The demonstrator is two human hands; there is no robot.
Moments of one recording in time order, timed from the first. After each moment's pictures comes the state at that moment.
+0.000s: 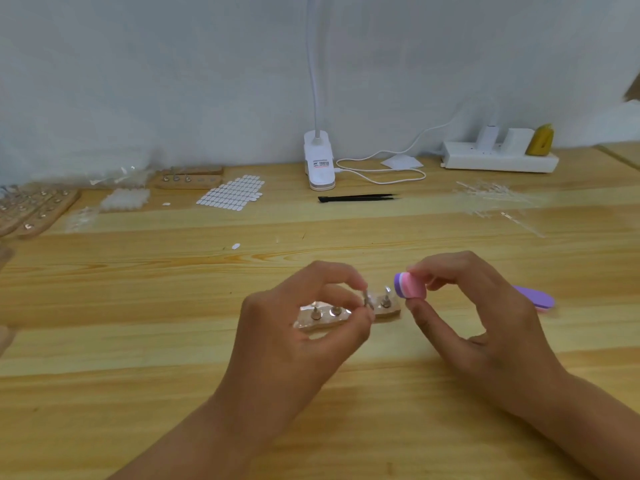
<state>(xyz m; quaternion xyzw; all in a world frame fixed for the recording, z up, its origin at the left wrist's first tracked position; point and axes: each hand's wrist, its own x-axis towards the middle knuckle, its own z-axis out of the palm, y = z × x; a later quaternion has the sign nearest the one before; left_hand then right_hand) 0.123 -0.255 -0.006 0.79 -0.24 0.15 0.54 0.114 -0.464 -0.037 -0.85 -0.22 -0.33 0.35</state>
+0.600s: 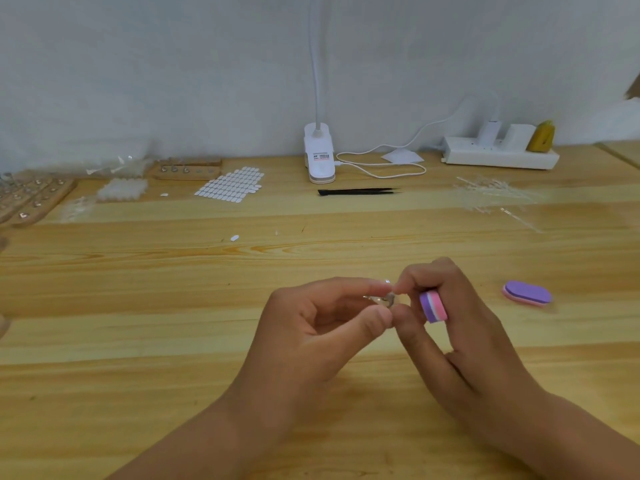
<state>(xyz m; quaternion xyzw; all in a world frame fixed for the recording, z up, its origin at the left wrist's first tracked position) 0.121 -0.259 -0.013 0.68 -0.21 -0.07 0.70 0.095 -0.434 -0.029 -0.85 -0.24 -0.26 0.39</state>
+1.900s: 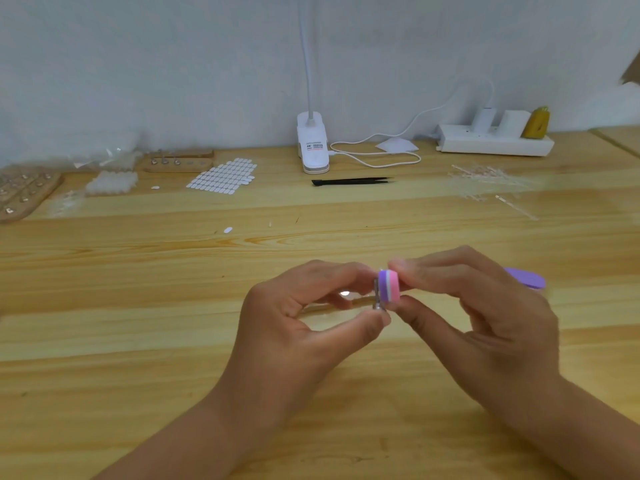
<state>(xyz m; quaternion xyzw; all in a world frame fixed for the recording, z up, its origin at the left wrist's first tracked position) 0.121 -0.257 -0.011 0.74 -0.27 0.08 0.61 0.101 -0.445 -0.031 -0.79 -0.25 -0.36 0.43</state>
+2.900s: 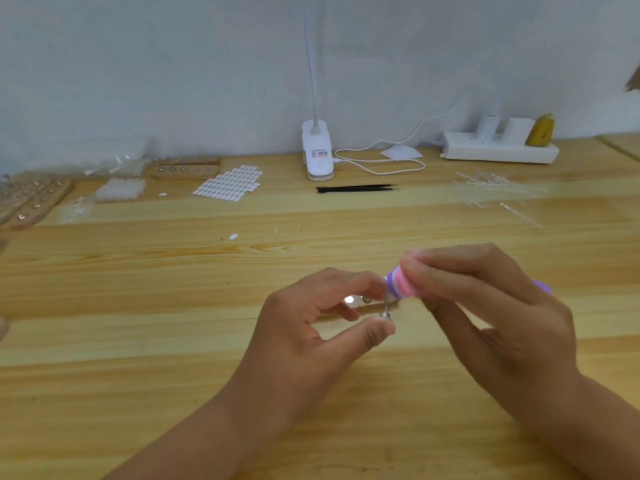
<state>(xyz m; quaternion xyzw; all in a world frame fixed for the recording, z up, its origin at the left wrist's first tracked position) 0.123 -0.256 -0.011 0.77 -0.28 0.03 0.58 0.105 -0.459 -0.033 -0.81 -0.28 -0.41 0.31</state>
